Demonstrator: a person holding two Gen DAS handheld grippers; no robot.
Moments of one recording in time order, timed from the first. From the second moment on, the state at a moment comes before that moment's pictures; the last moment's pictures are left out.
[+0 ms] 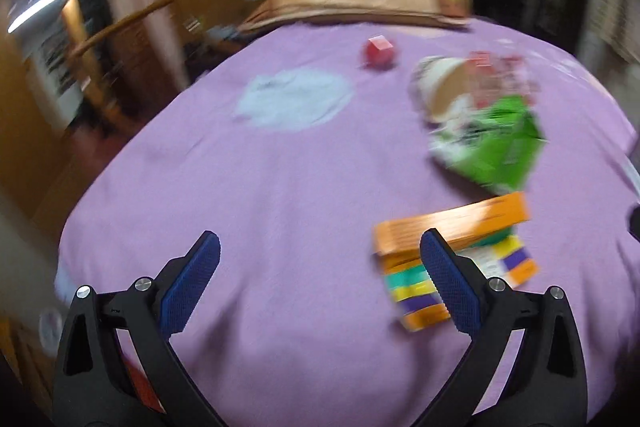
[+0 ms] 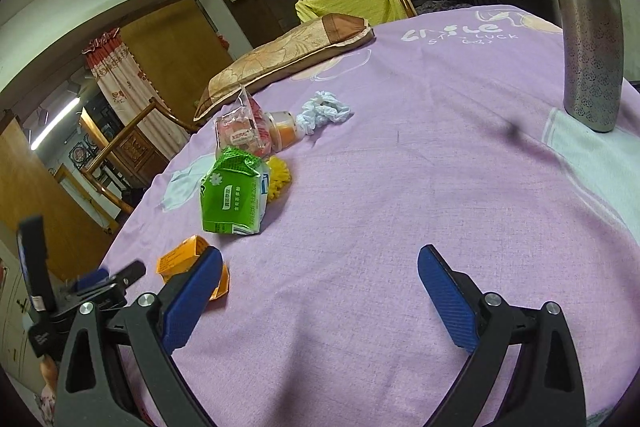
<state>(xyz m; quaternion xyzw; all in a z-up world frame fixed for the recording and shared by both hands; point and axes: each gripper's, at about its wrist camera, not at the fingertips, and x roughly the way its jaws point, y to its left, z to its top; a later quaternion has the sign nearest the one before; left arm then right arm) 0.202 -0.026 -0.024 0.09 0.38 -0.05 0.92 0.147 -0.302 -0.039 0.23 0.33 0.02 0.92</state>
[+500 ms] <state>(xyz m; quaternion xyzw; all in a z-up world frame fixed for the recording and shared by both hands) 0.198 -0.109 -0.060 0.22 0.42 -0.30 0.82 0.146 -0.305 -0.040 0.24 0.33 0.03 0.91</state>
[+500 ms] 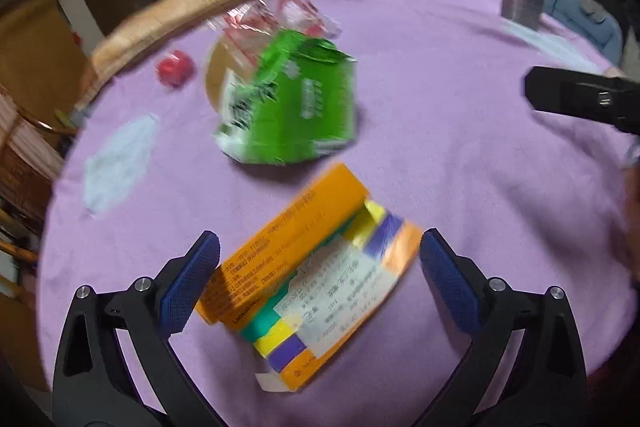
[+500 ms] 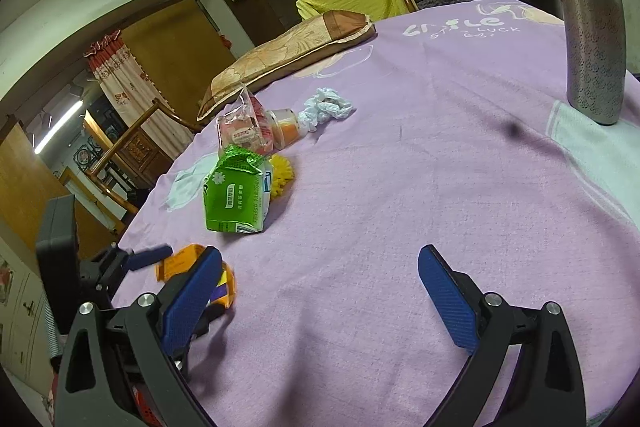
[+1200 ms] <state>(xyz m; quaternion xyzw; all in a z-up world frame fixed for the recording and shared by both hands) 0.199 -0.110 -0.070 0.13 0.47 -0.23 0.84 0.144 -0.300 -0.037 0.22 0.32 0.03 0.92</state>
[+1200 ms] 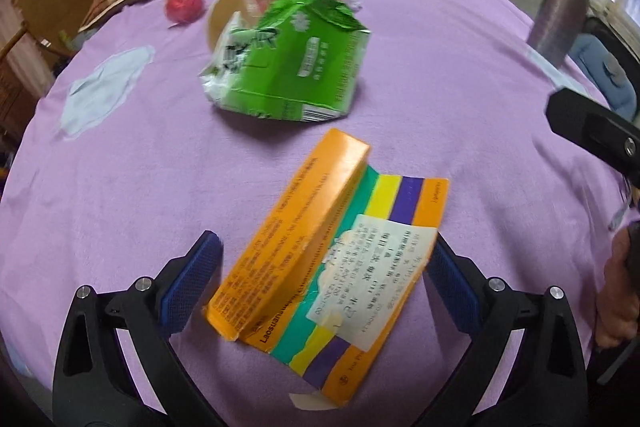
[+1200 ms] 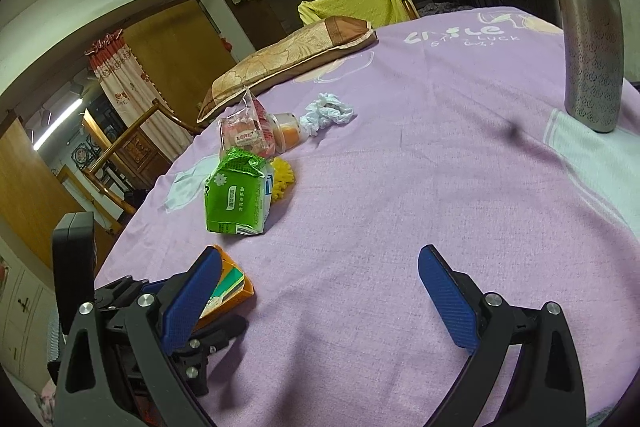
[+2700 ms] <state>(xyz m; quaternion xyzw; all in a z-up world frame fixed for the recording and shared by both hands) 0.185 0.004 -0.065 -0.02 0.41 -0.12 0.91 0.289 -0.221 -0.041 0.17 0.43 0.12 0.88</state>
